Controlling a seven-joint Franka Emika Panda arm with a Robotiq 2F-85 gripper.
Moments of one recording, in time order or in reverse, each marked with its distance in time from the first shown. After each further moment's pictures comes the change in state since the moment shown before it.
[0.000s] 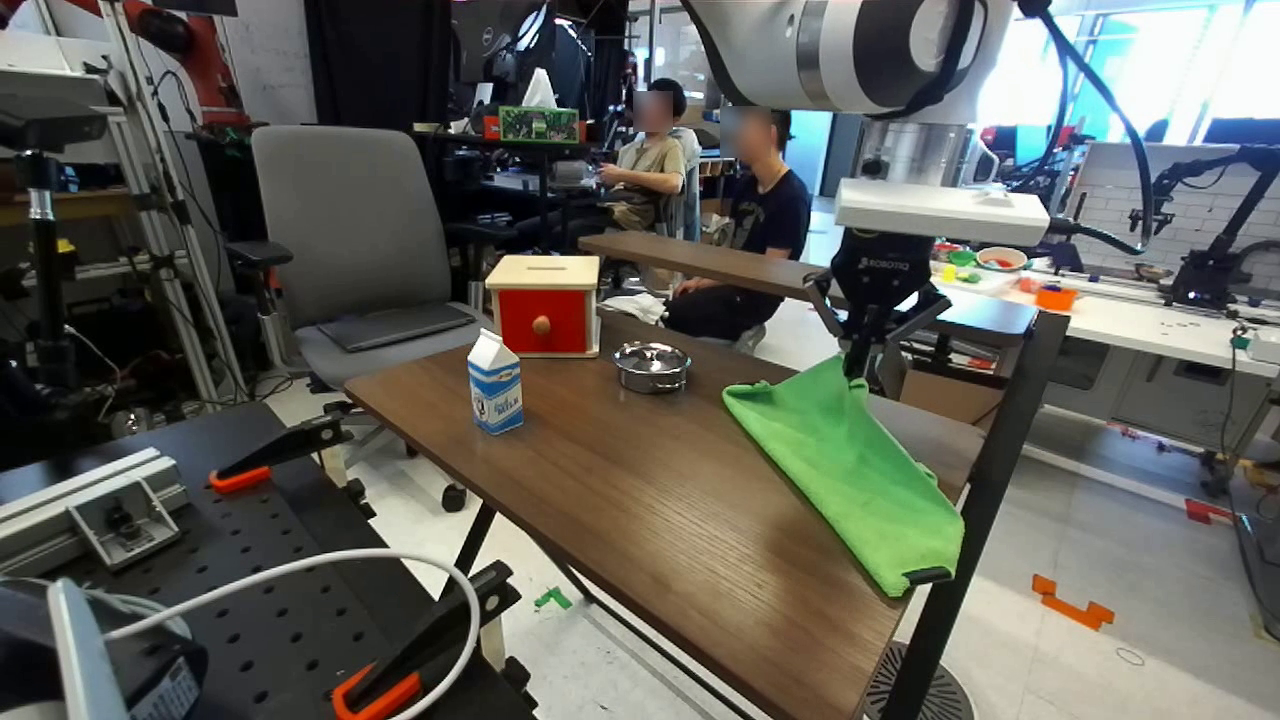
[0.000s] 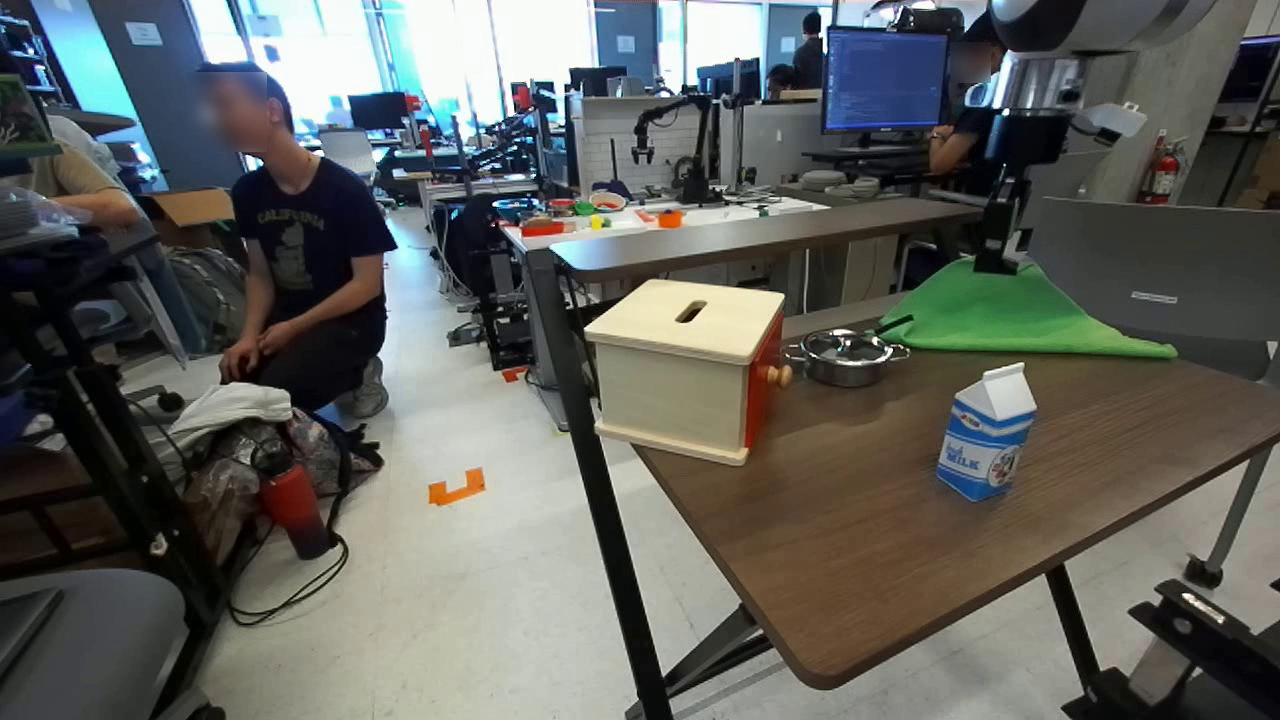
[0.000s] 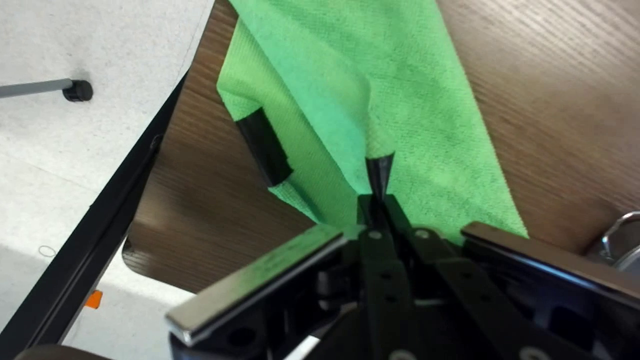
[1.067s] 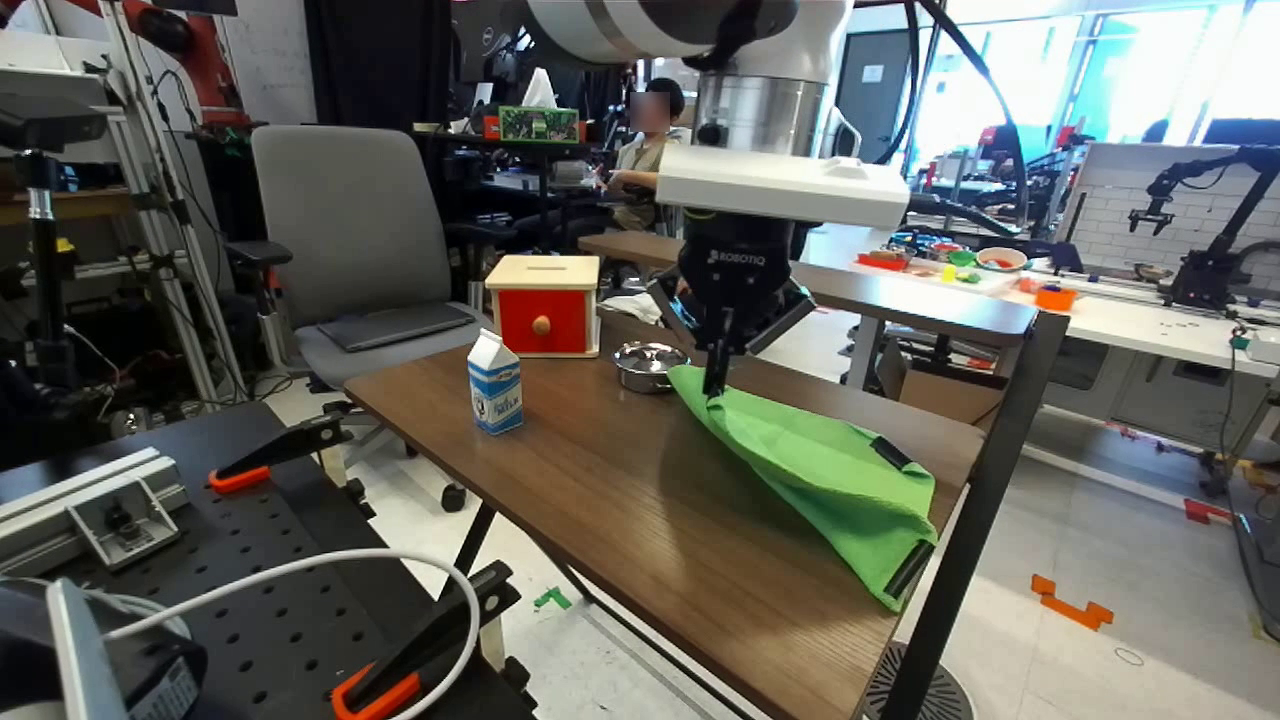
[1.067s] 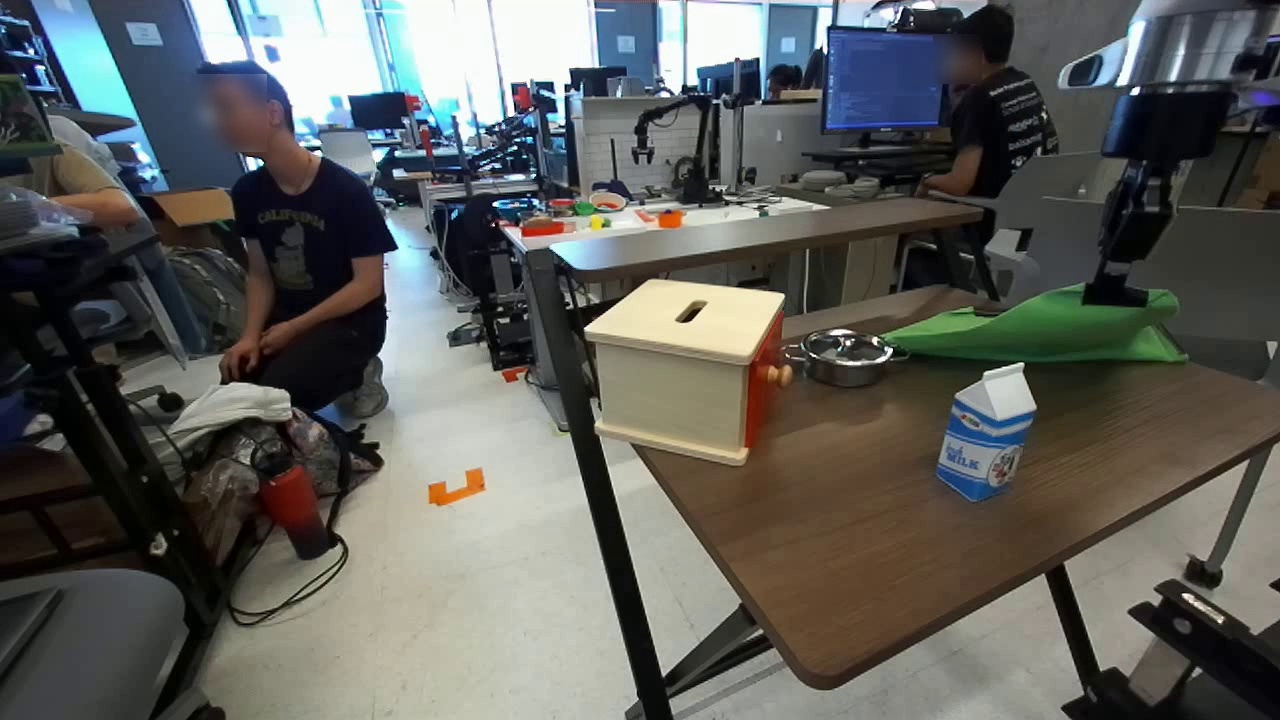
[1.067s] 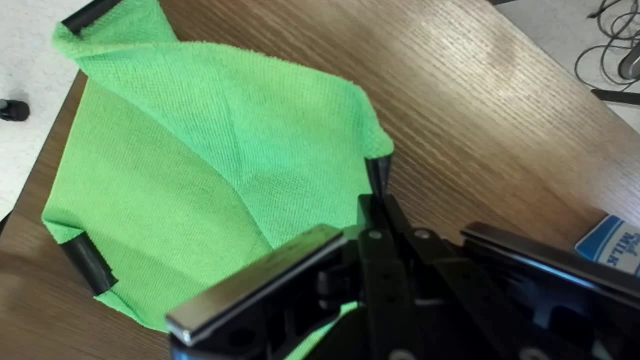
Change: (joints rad) arm 0.000 -0.495 0.015 -0.822 -0.006 0.290 -0.114
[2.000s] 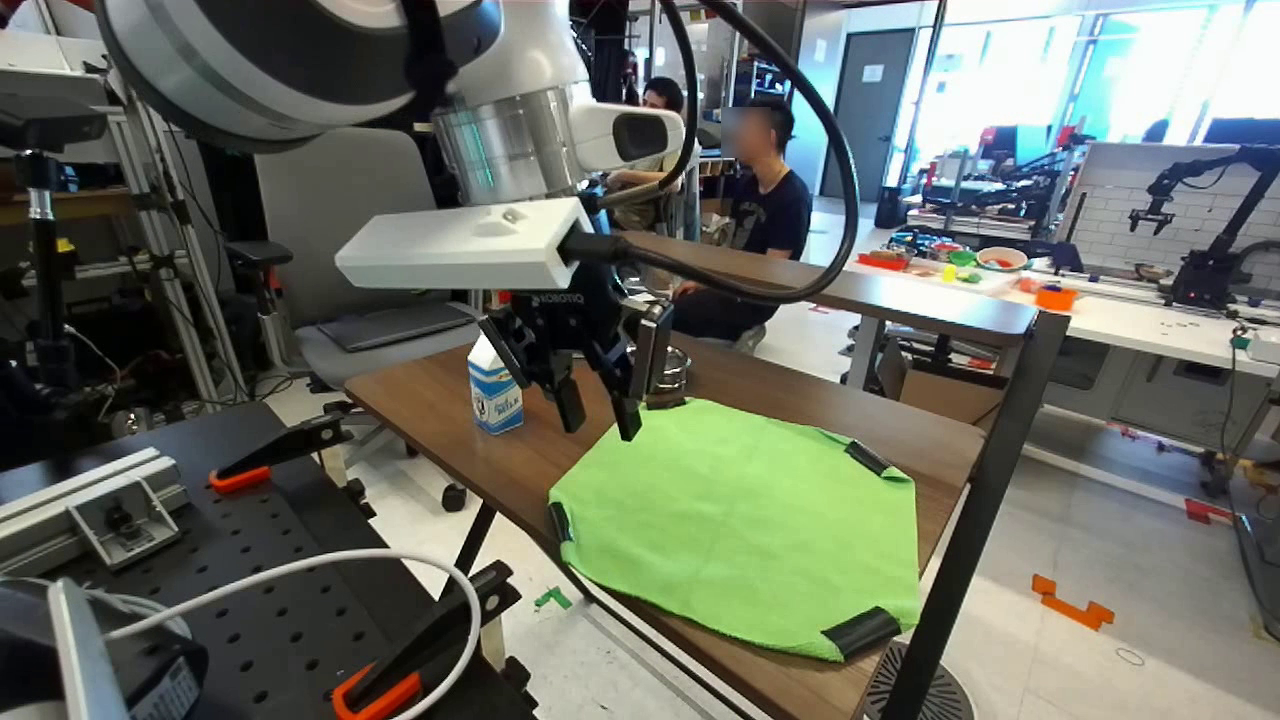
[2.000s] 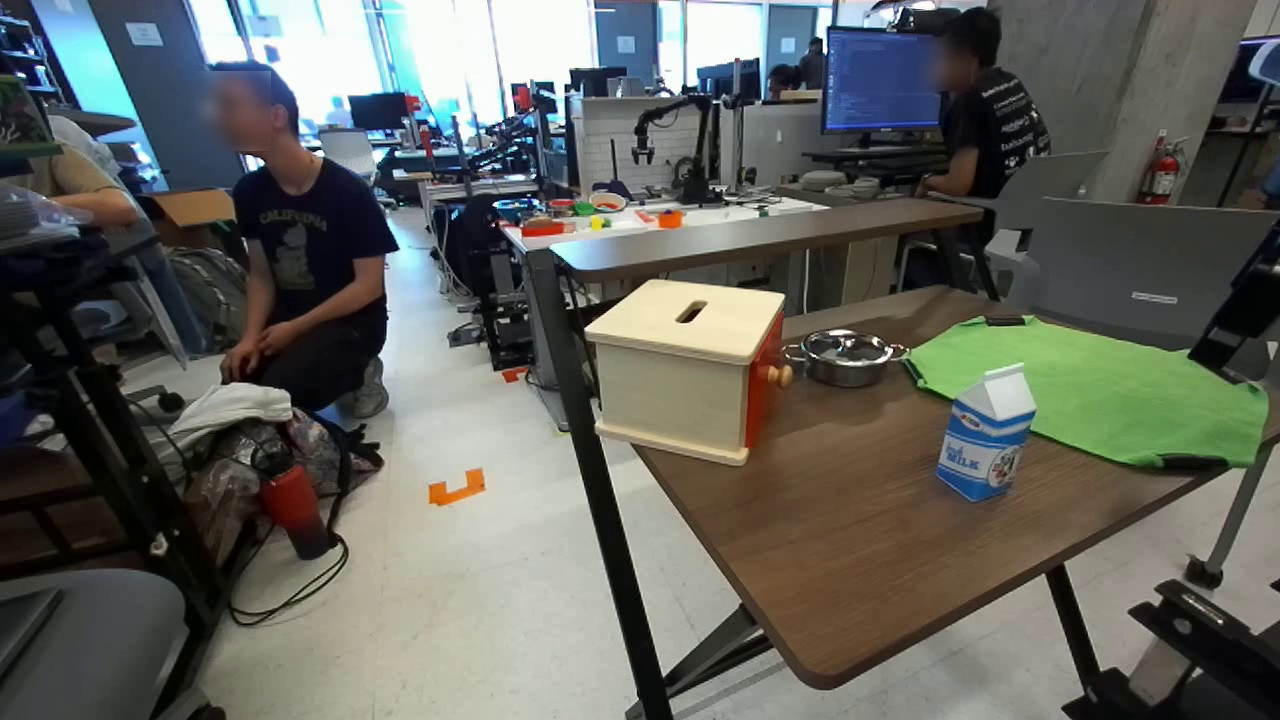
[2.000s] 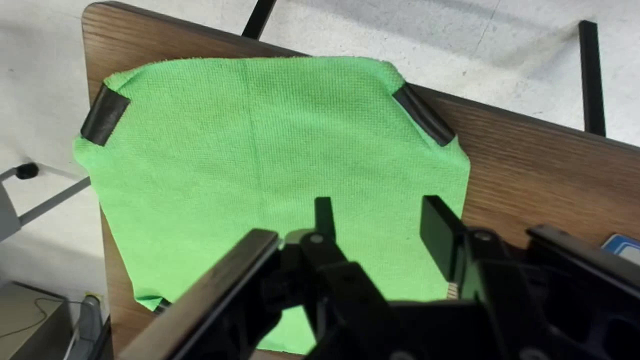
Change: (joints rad) arm 0.288 -0.252 -0.294 -0.598 -0.317 0.620 0.669
